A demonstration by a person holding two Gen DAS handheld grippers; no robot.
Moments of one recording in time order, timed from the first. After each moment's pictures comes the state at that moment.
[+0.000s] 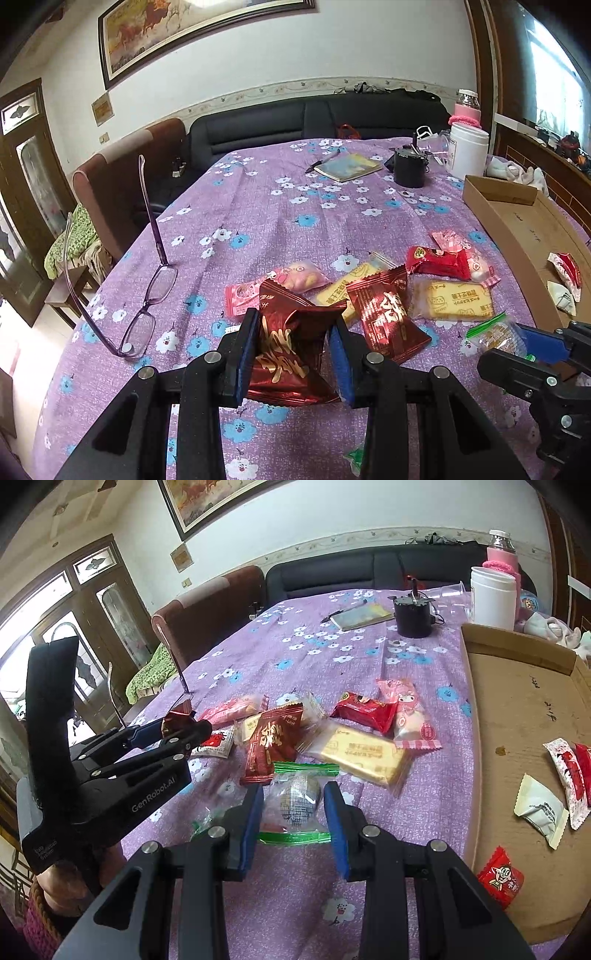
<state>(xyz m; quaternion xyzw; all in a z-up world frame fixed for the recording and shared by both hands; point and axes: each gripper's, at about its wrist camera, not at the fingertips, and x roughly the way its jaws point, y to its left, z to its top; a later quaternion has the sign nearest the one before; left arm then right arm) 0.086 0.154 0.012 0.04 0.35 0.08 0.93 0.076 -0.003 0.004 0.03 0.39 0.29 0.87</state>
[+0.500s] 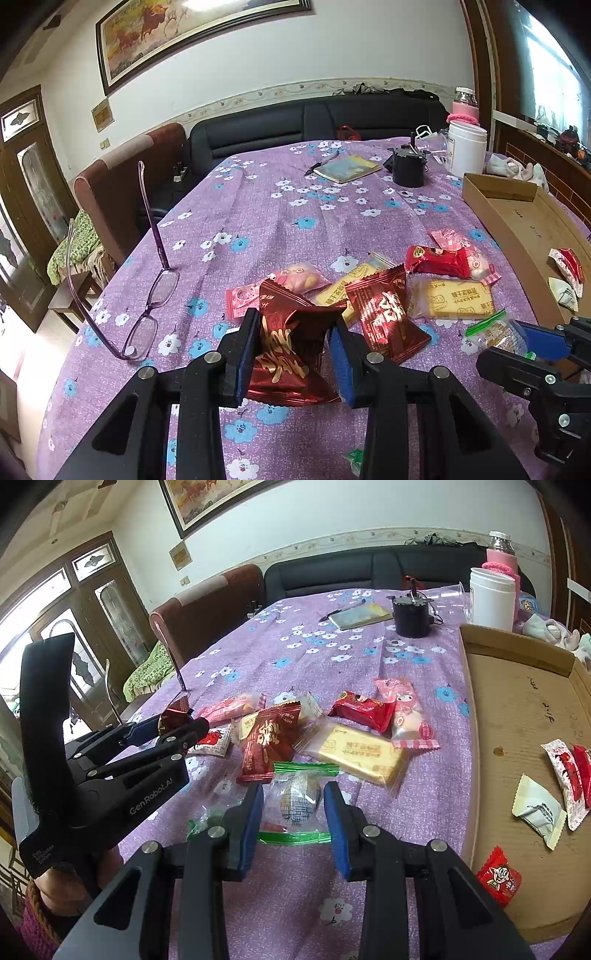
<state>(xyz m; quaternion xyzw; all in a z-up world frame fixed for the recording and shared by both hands) 0.085 0.150 0.012 0.05 0.35 0.09 0.93 0.076 -0.002 0.004 0.02 0.39 0.28 0.87</state>
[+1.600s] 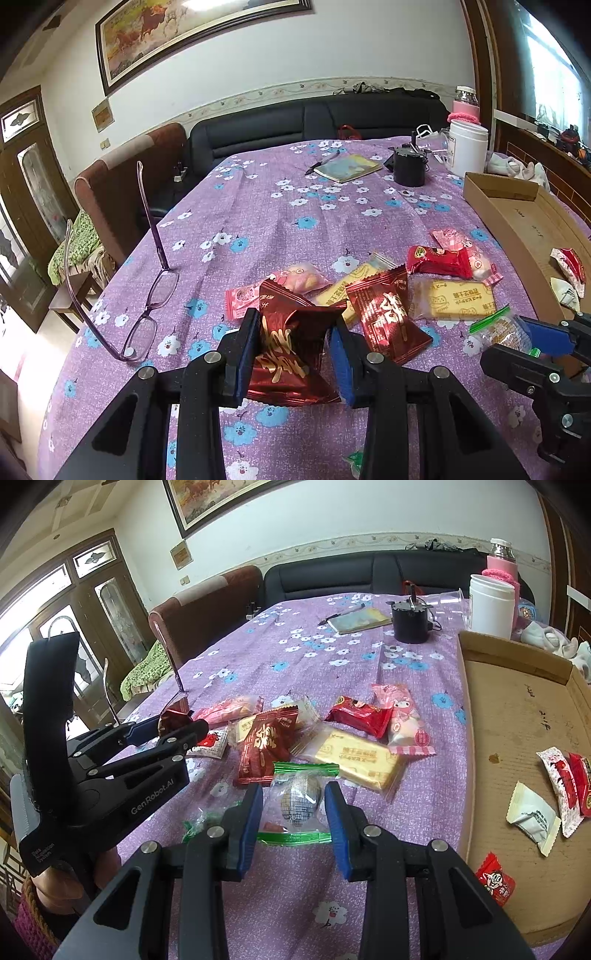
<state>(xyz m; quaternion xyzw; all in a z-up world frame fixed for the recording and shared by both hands) 0.086 0.150 0.012 0.05 0.35 0.09 0.93 0.076 -0.001 0.005 0.01 0.38 0.28 0.88</state>
